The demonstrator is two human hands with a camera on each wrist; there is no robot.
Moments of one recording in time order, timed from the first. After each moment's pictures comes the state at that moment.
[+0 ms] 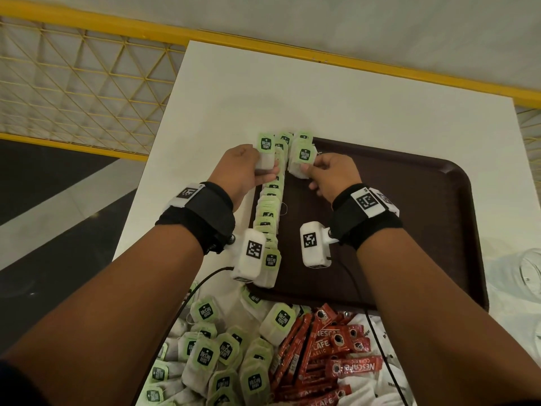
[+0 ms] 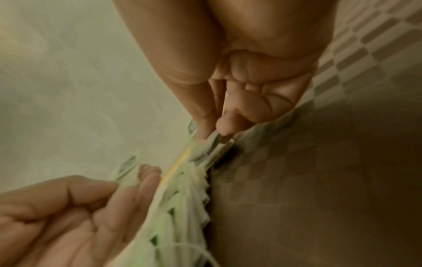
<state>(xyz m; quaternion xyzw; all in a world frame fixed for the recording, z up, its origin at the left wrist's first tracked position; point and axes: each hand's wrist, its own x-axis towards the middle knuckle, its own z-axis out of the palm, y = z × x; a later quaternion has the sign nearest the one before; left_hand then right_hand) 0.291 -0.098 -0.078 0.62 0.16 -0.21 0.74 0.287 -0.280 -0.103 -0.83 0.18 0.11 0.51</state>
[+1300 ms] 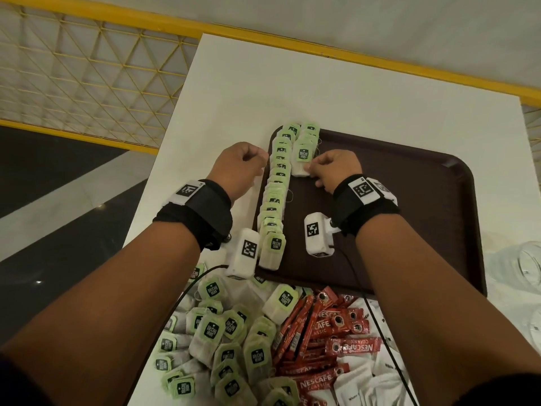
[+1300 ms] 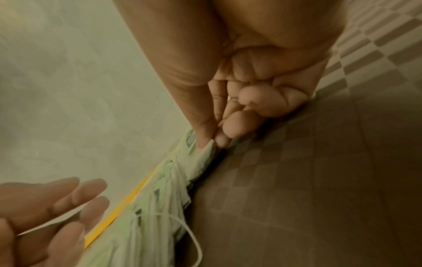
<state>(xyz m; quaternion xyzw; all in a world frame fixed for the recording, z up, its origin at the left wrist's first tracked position) 0.266 -0.077 -0.080 0.79 0.10 -0.15 0.58 0.280 -0.276 -0.100 -0.86 0.20 0.14 0.45</state>
